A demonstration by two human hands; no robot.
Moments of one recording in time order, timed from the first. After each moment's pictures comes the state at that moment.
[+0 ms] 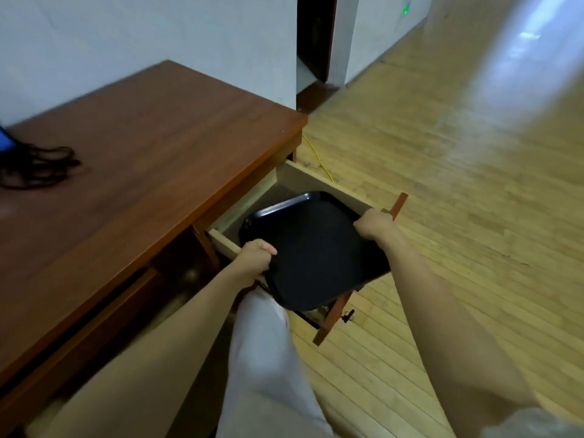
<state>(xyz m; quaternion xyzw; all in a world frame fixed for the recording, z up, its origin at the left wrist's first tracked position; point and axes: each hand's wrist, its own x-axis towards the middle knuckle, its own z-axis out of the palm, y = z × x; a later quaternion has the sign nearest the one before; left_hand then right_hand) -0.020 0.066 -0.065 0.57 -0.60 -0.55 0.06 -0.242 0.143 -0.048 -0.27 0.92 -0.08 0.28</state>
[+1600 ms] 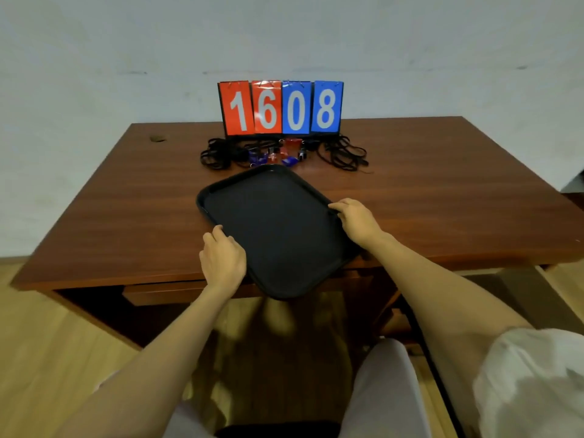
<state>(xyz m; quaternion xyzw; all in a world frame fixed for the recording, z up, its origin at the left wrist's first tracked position) 0.374 0.077 -0.026 0.86 -0.40 -0.10 0.29 0.149 -0.068 -0.013 -0.84 0.52 -0.10 0.14</state>
